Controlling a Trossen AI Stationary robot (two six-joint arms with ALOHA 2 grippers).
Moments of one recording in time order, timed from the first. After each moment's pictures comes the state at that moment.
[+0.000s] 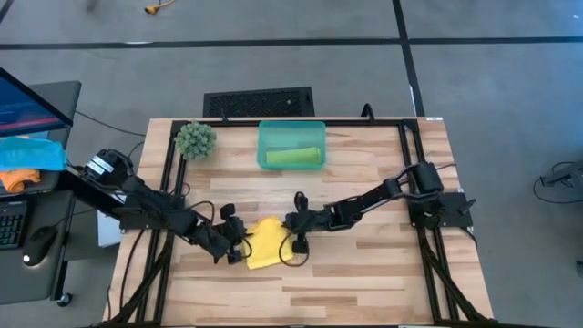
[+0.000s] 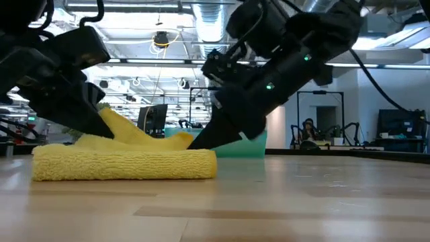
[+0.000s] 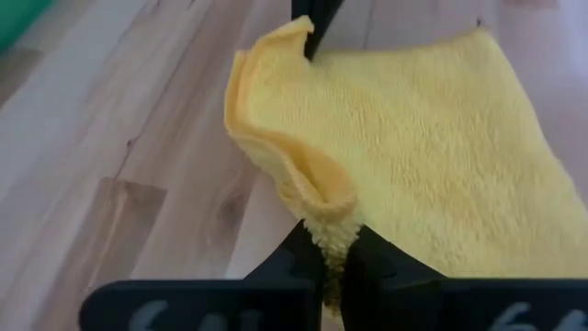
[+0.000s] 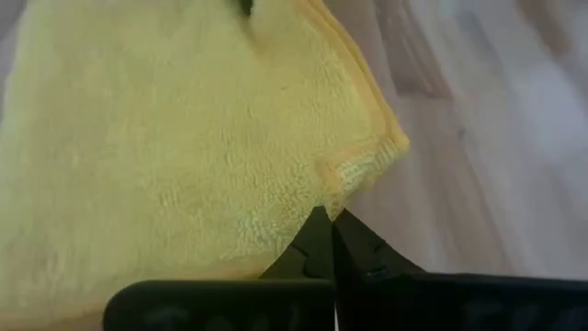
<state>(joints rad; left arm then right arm) -0.55 1.44 0.46 0.13 -0.56 -0.55 0.22 2.03 1.03 0.31 0.21 0.03</state>
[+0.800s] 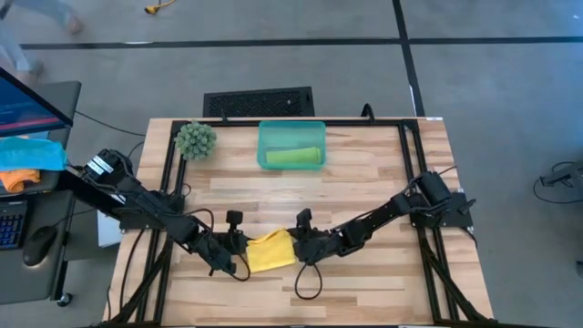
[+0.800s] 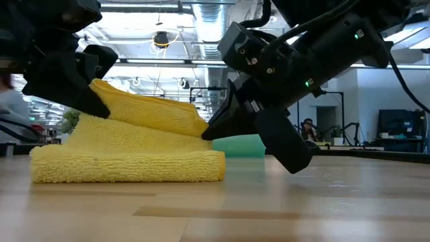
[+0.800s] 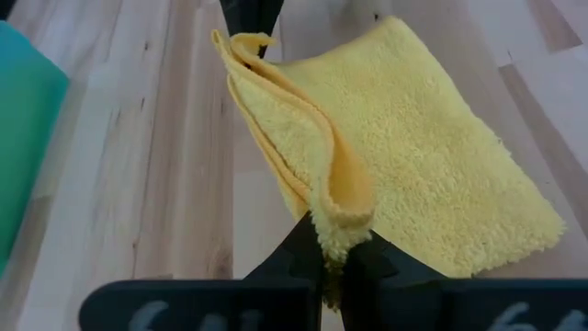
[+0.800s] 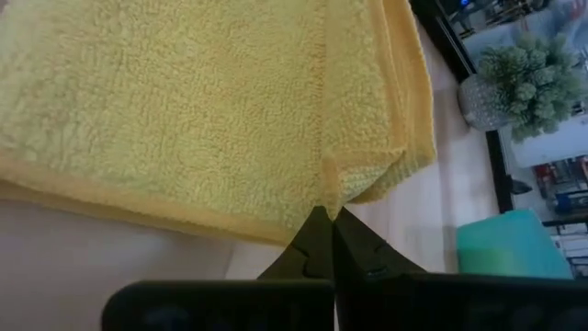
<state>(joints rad) -0.63 1.44 0.61 -0.08 -0.57 -0.22 0.40 2.02 1.03 0.24 0.63 -0.49</state>
